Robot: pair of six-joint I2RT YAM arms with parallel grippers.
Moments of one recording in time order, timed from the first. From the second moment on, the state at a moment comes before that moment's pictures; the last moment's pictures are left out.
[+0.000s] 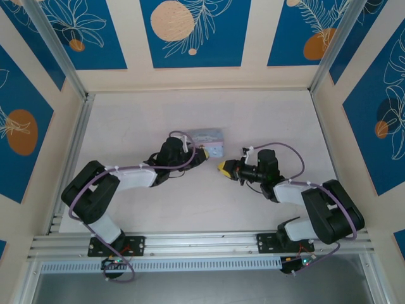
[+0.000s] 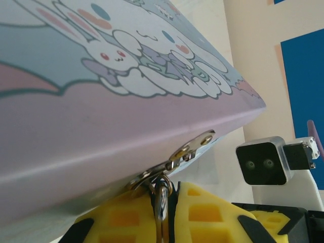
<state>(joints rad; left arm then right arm) -0.69 1.64 0.76 0.42 0.26 -1.00 0.37 1.37 0.32 0.68 -0.76 1.32</state>
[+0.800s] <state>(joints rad) -0.68 1.66 0.71 0.57 0.26 -1.20 0.41 1.56 0.33 0.91 -0.67 1.46</state>
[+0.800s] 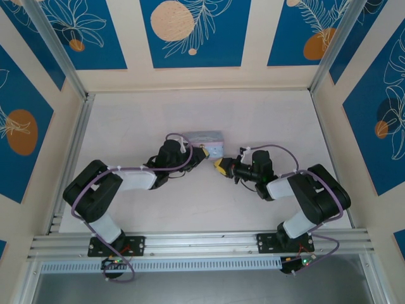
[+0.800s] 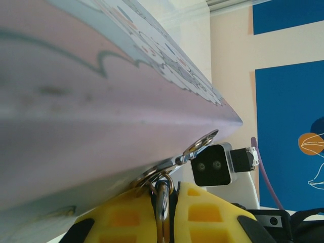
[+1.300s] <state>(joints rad) -0.68 1.66 0.71 0.58 0.26 -1.20 0.42 1.59 0.37 0.95 -0.65 1.48</state>
